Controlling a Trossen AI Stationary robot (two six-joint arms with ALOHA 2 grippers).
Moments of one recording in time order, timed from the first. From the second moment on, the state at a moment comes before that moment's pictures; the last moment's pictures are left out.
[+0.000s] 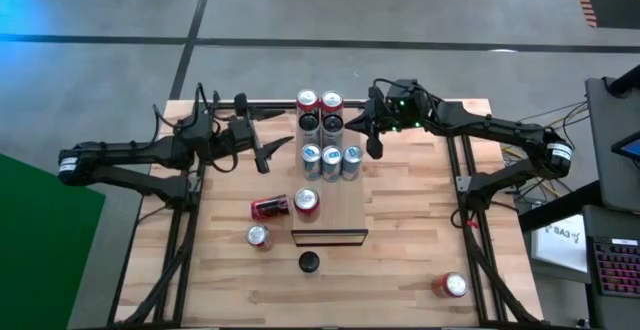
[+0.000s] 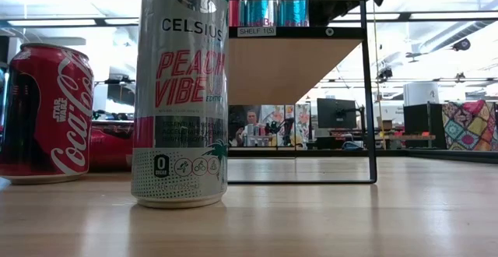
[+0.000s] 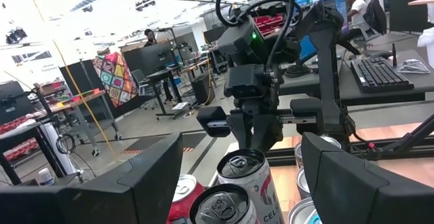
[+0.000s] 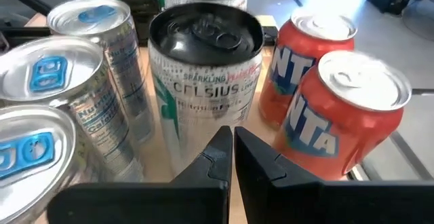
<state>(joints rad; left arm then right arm) 0.11 0.97 0.84 0.24 -0.22 0.31 -0.43 1.34 1.11 -0.19 -0.32 -0.21</state>
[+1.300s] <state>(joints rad) 0.11 0.97 0.84 0.24 -0.22 0.33 -0.44 1.35 1.12 -0.21 -0.34 -0.23</state>
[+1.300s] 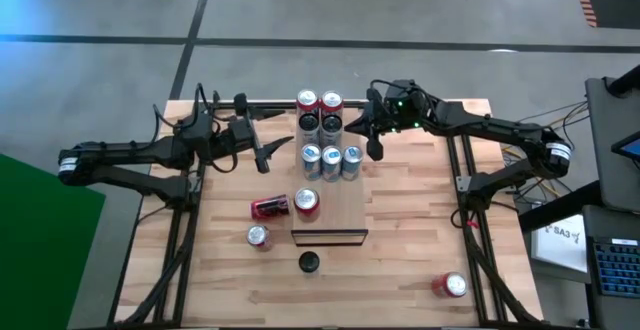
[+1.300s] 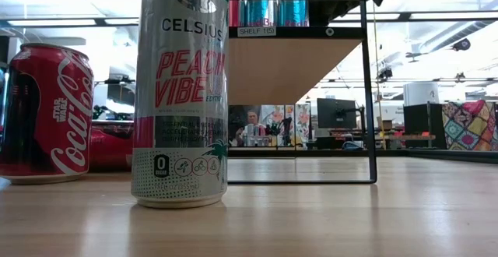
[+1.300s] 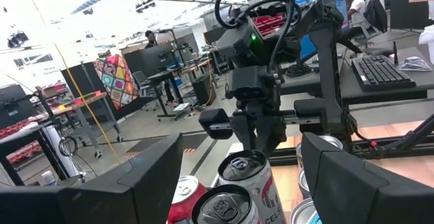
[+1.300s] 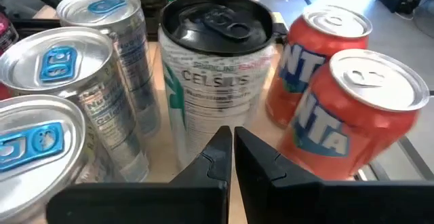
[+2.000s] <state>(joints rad) 0.11 0.97 0.84 0.24 -0.22 0.33 -0.44 1.38 1.11 -0.24 -0.34 -0.24</state>
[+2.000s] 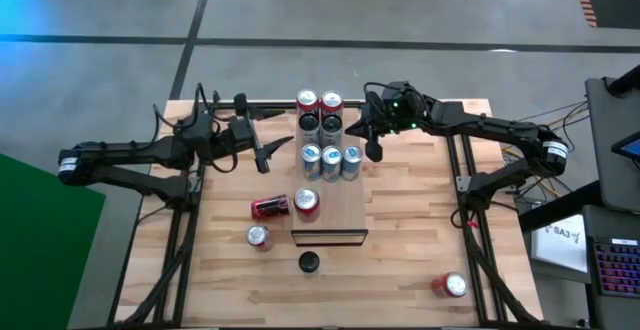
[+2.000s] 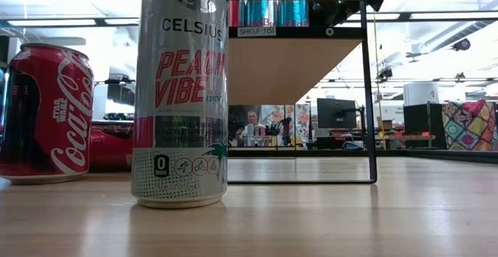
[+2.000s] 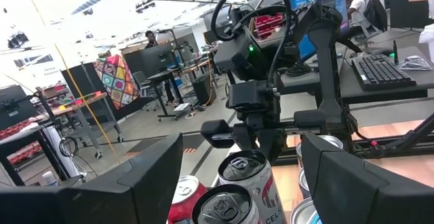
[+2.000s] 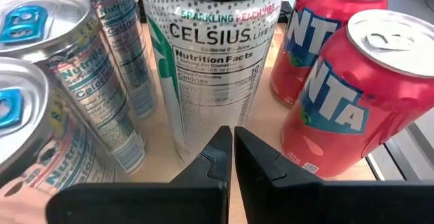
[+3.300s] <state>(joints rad) 0.09 0.97 0.97 -0.17 -0.24 0.10 -0.42 1.24 1.12 -0.32 -0.29 -0.14</state>
